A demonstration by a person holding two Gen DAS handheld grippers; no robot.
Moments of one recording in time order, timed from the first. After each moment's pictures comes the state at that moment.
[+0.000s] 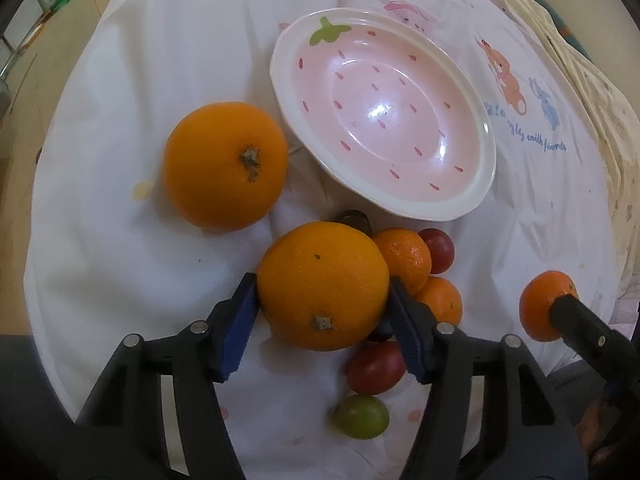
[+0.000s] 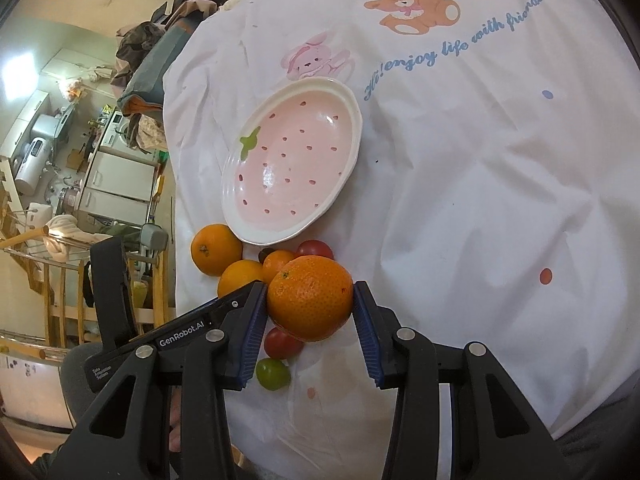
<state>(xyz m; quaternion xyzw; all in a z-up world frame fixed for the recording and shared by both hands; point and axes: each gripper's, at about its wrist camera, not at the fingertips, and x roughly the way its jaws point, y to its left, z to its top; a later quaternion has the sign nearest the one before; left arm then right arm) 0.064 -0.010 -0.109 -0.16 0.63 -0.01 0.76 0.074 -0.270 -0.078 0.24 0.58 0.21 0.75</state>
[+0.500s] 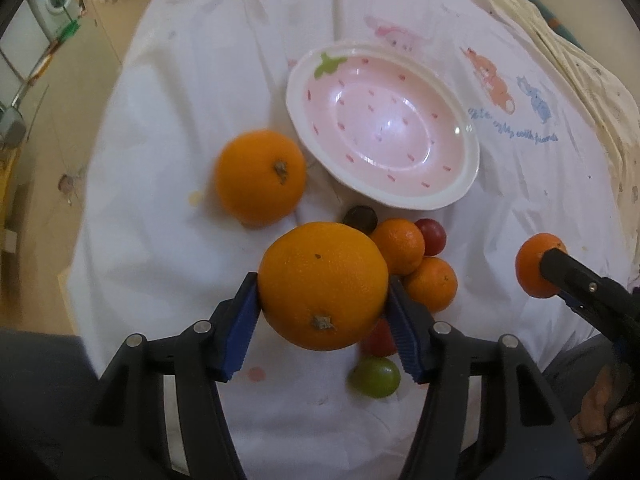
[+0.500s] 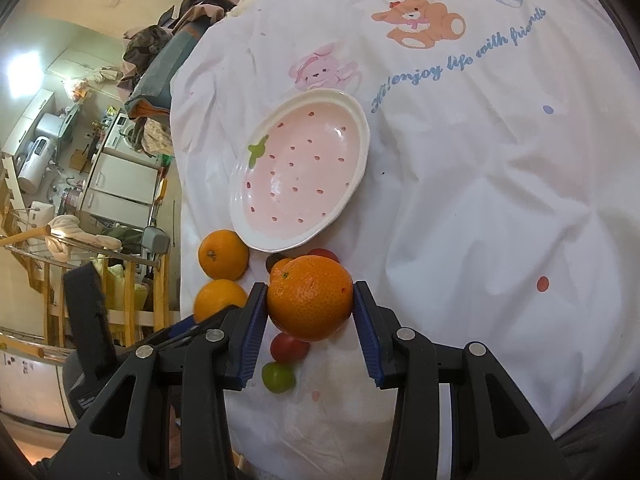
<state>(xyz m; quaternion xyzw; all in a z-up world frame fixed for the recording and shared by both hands) 0.045 -0.006 -0.067 -0.11 0.60 0.01 0.79 0.072 -0.269 -0.068 0.24 0.56 0.22 0.76</state>
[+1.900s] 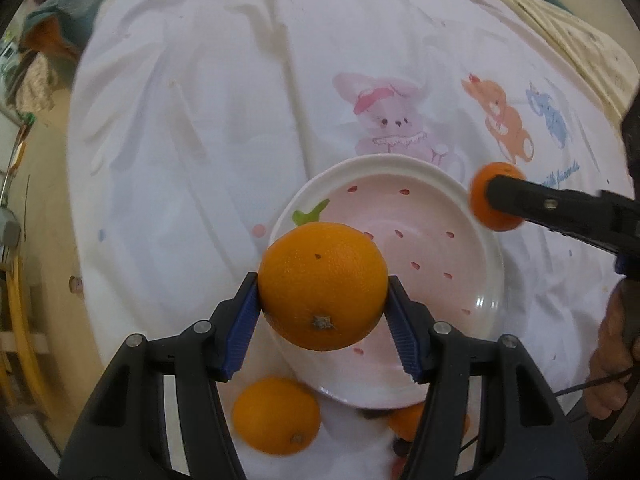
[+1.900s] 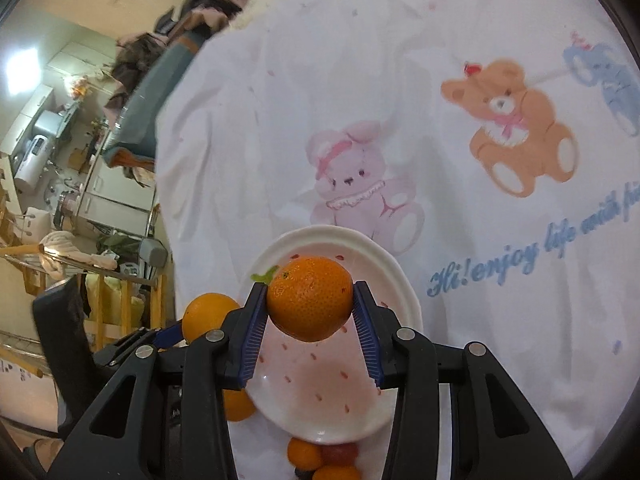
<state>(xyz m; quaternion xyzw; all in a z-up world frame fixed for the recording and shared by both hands) 0.207 -0.017 -0.069 0.00 0.61 -0.05 0.79 0.261 -0.216 -0.085 0.21 0.58 0.23 0.75</state>
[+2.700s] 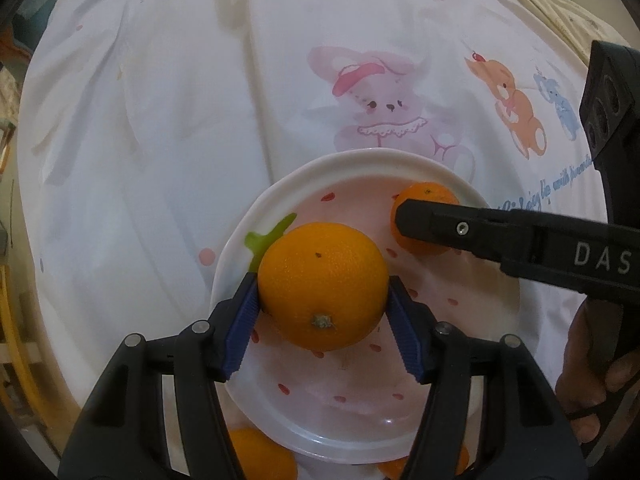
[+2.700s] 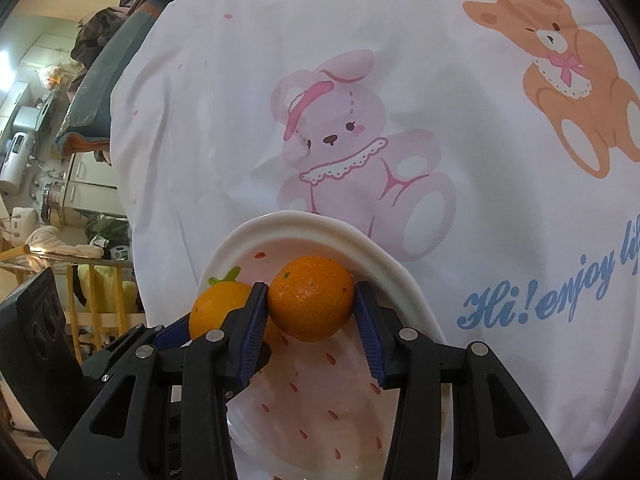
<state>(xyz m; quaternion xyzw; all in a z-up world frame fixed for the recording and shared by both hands) 0.234 -0.032 -0.110 0.00 0.62 -0.06 0.78 0.288 -0.192 -0.137 0.22 0.63 0.23 0.71</state>
